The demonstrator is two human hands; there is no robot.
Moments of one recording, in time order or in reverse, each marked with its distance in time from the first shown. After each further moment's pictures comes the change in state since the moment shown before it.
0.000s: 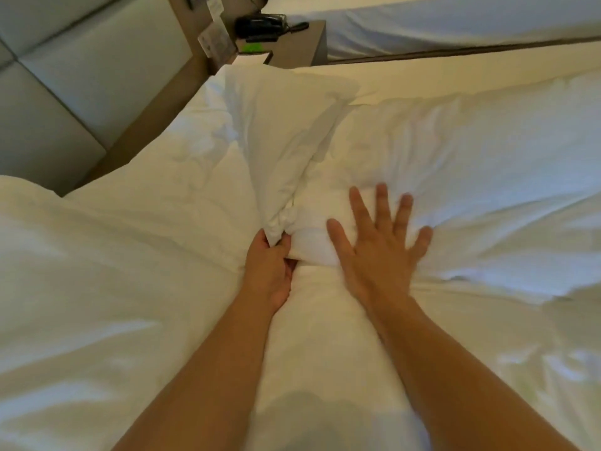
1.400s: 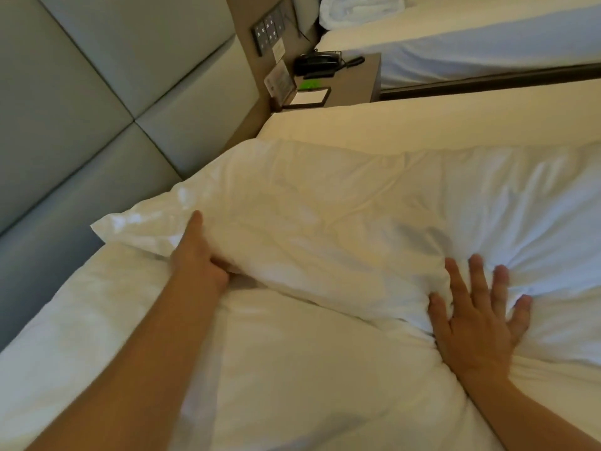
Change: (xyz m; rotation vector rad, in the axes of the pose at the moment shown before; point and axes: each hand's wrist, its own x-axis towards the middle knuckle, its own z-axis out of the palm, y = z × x) left_hand 0.034 0.220 -0.103 -0.201 0.573 0.071; right_hand -0.002 0.033 0.063 -0.141 0.120 0.046
